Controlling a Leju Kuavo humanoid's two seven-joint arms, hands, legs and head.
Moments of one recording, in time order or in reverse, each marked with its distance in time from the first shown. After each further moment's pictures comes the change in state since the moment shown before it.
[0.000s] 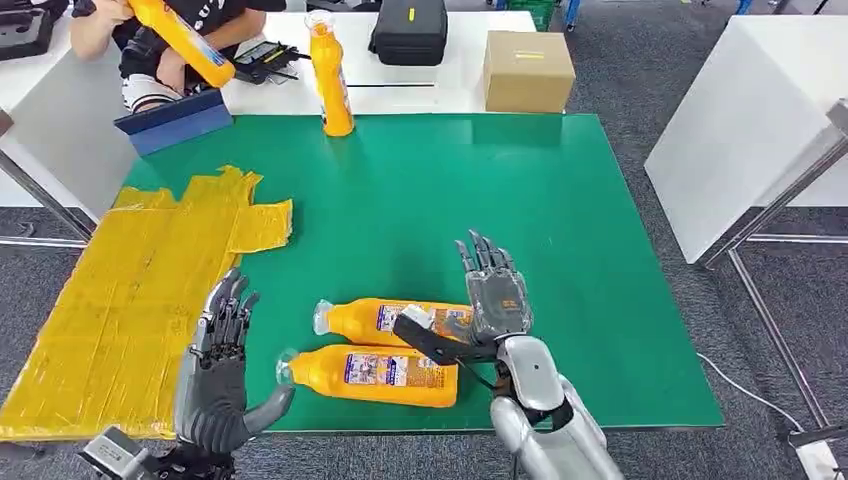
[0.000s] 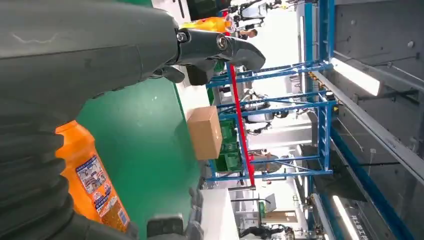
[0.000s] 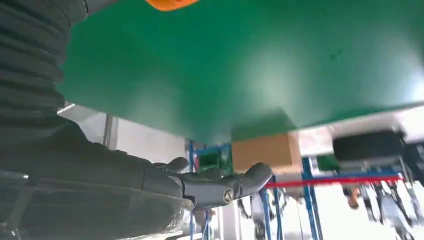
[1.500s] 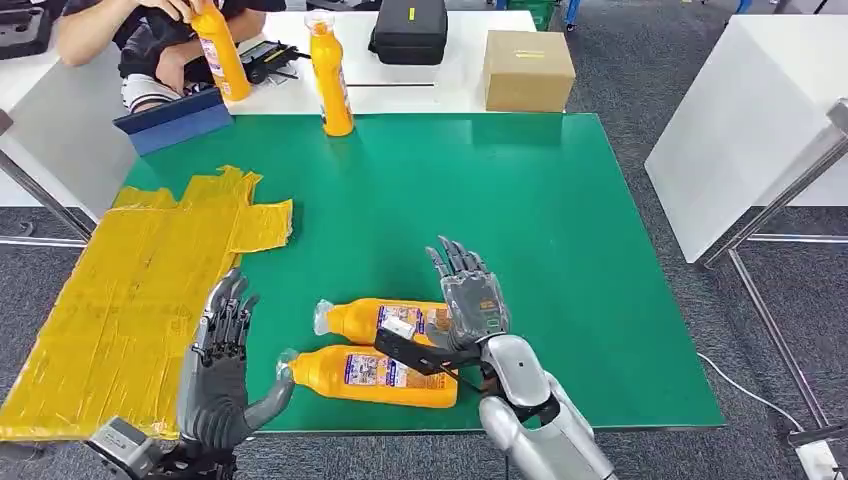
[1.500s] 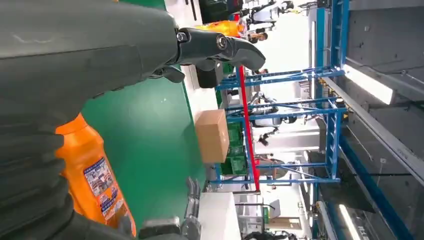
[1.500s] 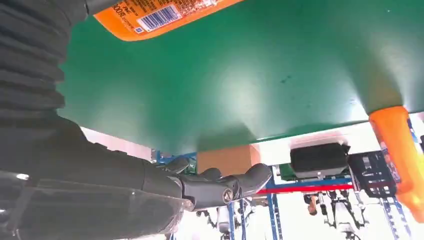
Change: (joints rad) left arm 0.006 -0.048 0.053 0.027 -0.011 -0.031 0.003; right arm -0.010 -0.008 0.097 0.012 -0.066 -0.028 -0.066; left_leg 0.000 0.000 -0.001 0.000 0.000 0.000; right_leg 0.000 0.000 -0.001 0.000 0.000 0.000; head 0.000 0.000
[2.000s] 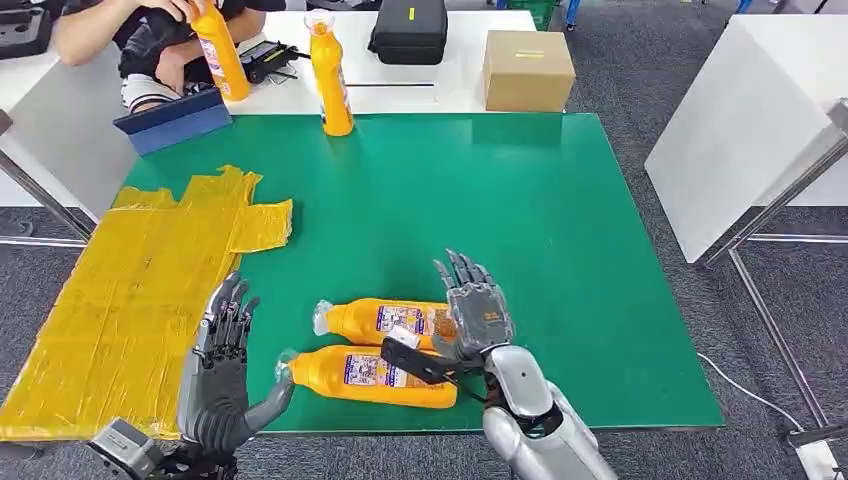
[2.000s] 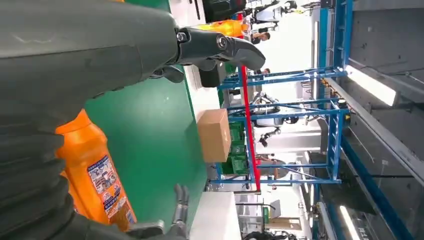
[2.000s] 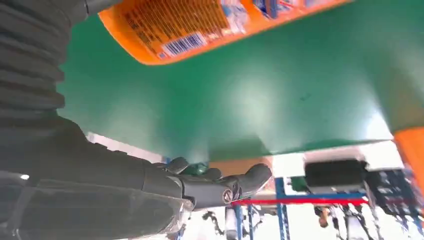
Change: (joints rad) left arm 0.005 -0.004 0.004 0.016 0.008 -0.003 -0.010; right arm 0.018 -0.014 0.000 0.047 0.018 -0.001 0.038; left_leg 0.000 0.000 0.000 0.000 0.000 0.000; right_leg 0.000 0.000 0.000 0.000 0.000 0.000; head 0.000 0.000
